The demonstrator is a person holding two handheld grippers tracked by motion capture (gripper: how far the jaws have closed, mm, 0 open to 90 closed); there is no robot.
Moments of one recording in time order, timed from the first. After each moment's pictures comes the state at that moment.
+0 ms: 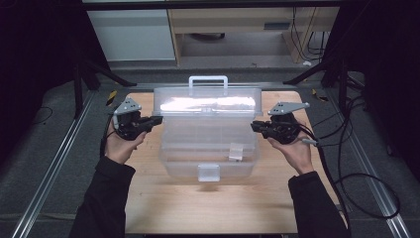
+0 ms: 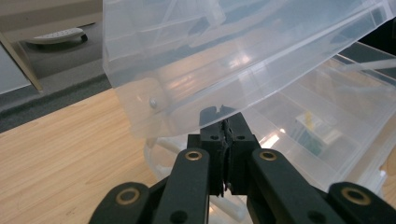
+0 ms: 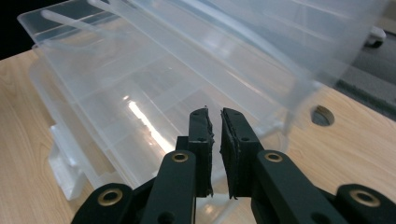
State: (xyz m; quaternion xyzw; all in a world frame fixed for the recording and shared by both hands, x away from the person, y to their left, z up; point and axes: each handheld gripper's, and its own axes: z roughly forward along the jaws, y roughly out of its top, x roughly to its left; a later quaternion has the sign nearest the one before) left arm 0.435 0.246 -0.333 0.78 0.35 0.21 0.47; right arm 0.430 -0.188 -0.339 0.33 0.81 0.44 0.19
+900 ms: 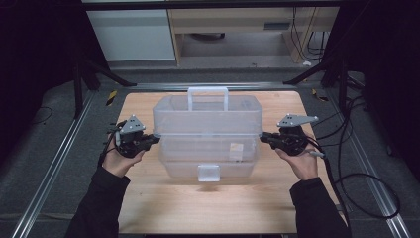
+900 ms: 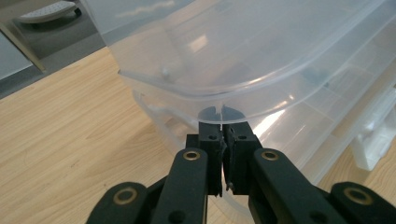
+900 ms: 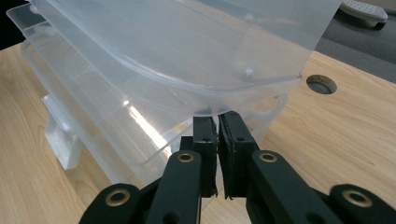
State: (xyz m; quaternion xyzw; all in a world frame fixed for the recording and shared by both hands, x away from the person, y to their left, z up) left arm 0.411 0.250 -0.365 0.83 0.33 0.21 0.40; right arm 0.414 -0.210 -0.369 0.35 0.80 0.45 0.18
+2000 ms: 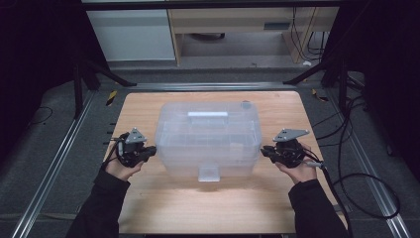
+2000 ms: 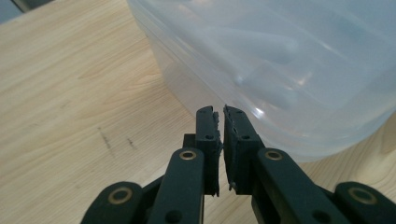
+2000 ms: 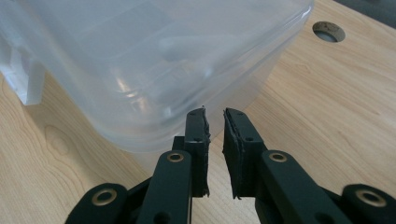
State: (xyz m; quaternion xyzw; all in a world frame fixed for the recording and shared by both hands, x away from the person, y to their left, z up) left arm 0.412 0.265 -0.410 0.84 0.37 0.18 0.35; right arm 0.406 -0.215 -0.411 0.35 0.84 0.38 0.18
